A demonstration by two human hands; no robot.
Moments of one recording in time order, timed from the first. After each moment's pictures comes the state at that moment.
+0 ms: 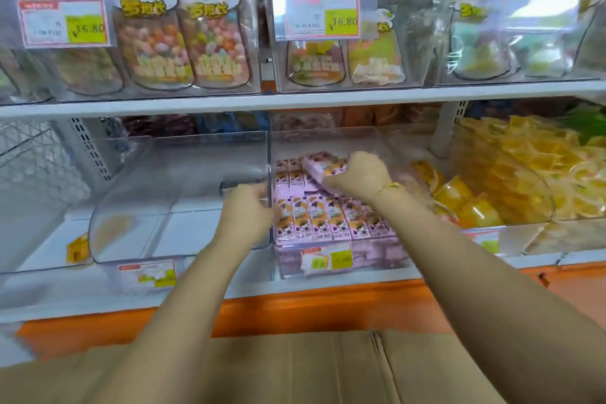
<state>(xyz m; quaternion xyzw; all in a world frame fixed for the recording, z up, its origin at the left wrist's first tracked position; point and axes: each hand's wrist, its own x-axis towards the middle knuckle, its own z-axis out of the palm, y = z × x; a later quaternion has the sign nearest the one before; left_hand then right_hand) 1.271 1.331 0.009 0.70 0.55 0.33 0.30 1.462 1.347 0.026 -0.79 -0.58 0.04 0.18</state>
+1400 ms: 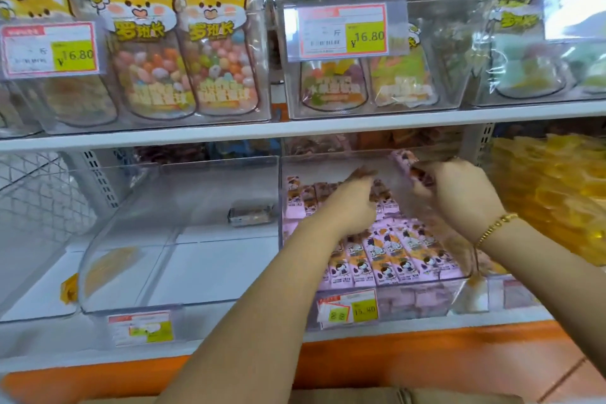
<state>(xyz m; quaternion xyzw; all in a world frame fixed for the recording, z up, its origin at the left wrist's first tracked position) 1.383 1.392 0.018 0.88 0.39 0.17 0.22 1.539 1.328 0.036 -0.75 -0.62 -0.18 0.16</state>
